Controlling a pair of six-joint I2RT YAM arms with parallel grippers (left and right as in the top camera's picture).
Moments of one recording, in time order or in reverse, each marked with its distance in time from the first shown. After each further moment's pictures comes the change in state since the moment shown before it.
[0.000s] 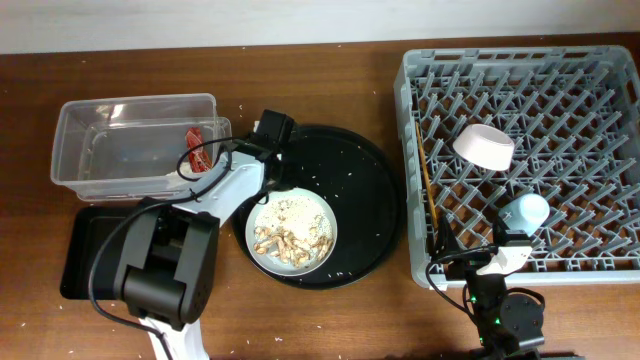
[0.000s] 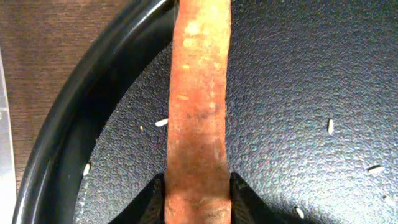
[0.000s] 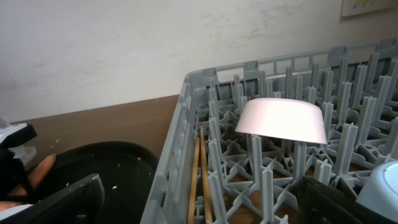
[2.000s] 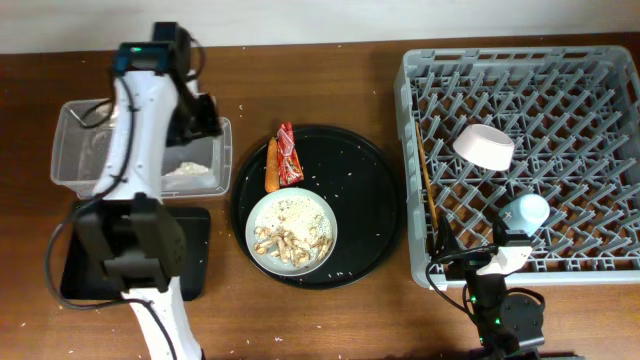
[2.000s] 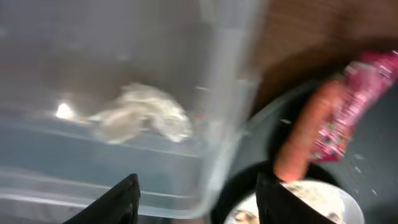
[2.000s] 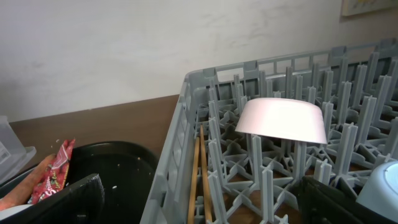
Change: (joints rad) left arm 0.312 0.169 0.822 -0.862 0.110 0.061; right arm 0.000 0.000 0.000 -0.001 0.000 0.000
